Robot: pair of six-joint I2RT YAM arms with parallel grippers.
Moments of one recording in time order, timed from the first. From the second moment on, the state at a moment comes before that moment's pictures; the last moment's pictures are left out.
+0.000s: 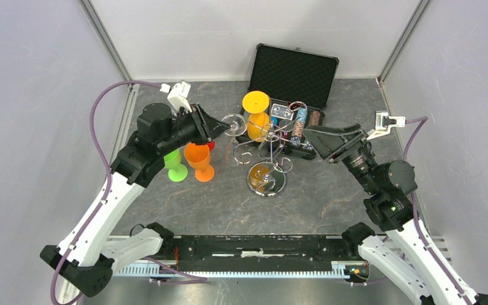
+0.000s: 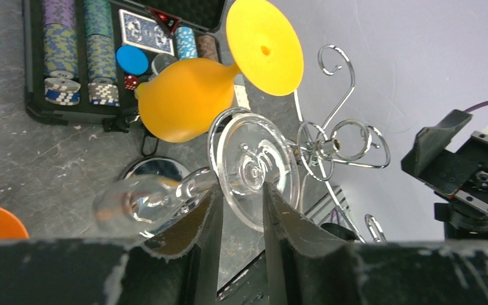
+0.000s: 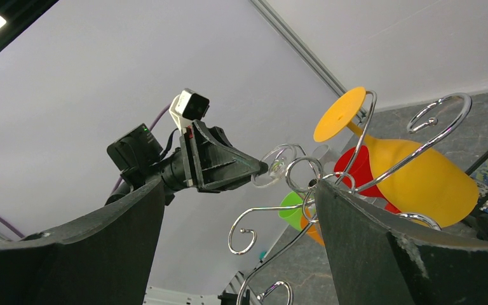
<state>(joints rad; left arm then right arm) -0.52 1.00 1.20 -0.45 0.24 -0.68 0.51 0.58 0.74 0.21 -0.17 0.95</state>
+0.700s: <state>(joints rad) -0.35 1.00 1.03 -0.13 0.51 -1.10 0.51 0.57 0.74 0.21 -0.17 0.95</state>
